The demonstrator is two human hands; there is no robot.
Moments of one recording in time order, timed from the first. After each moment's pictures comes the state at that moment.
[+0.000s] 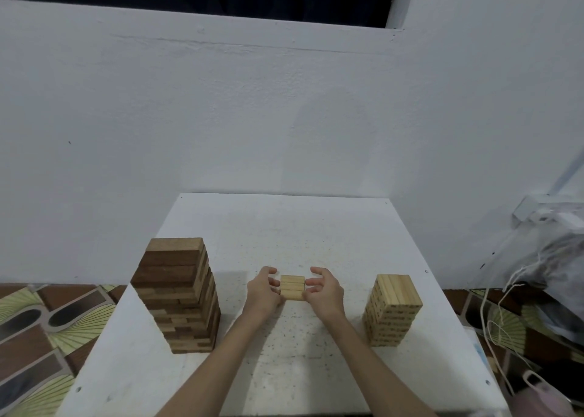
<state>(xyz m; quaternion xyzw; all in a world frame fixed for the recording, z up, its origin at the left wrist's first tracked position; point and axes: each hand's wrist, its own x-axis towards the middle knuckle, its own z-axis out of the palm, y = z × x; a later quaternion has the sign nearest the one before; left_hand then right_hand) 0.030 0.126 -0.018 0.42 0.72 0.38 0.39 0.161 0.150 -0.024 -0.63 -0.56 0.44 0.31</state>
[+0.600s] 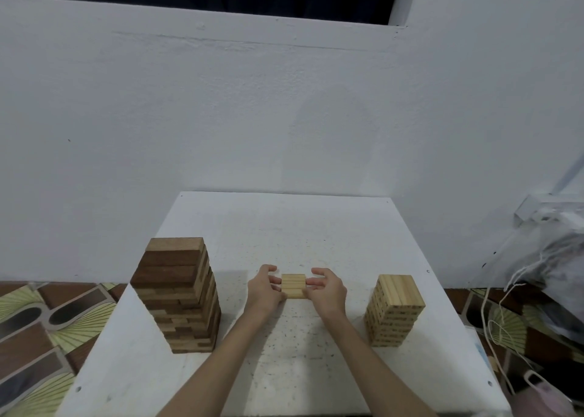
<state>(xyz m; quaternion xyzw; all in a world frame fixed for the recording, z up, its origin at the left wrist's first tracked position) 0.030 0.127 -0.018 0.41 0.72 0.40 0.40 0.159 0.150 -0.022 -0.65 -0.53 0.44 0.34</state>
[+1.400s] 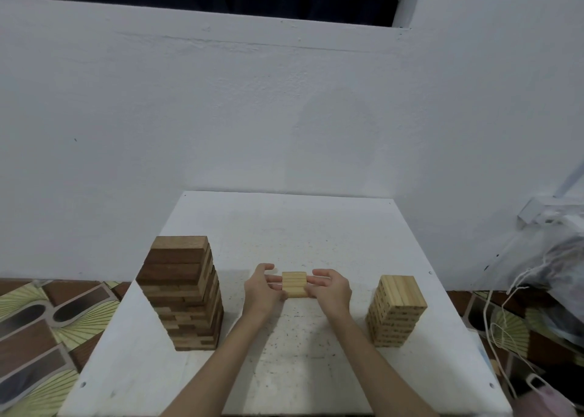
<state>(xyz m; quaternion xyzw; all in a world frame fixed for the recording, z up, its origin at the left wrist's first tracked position) 0.027 0.115 -0.007 0.38 0.71 0.45 0.40 0.162 0.147 -0.014 -0.63 -0.48 0.48 0.38</state>
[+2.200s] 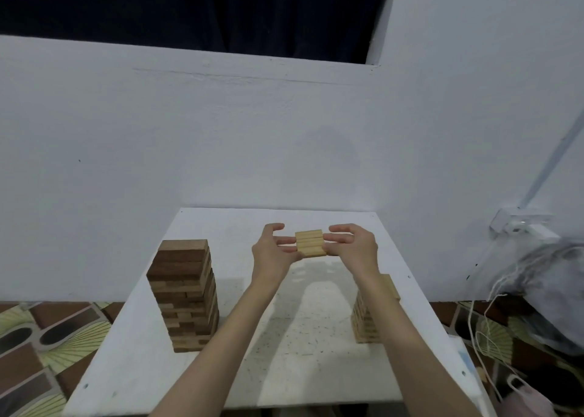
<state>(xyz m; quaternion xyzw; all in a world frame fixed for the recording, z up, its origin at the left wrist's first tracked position) 0.059 0.100 0.108 0.46 0.61 0.55 0.34 0.204 0.138 0.117 -0.55 -0.54 0.43 0.48</state>
